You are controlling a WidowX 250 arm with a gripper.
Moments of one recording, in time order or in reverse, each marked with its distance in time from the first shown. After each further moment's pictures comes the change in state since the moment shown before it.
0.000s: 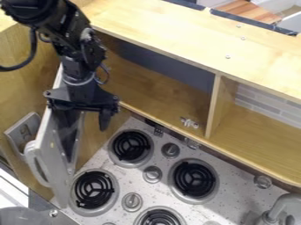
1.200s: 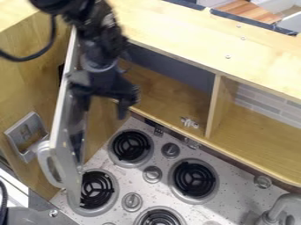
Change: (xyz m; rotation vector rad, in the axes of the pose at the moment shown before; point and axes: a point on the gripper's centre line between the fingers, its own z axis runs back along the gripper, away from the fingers) arm 0.016 -0.049 0.028 -0.027 -0.084 -0.199
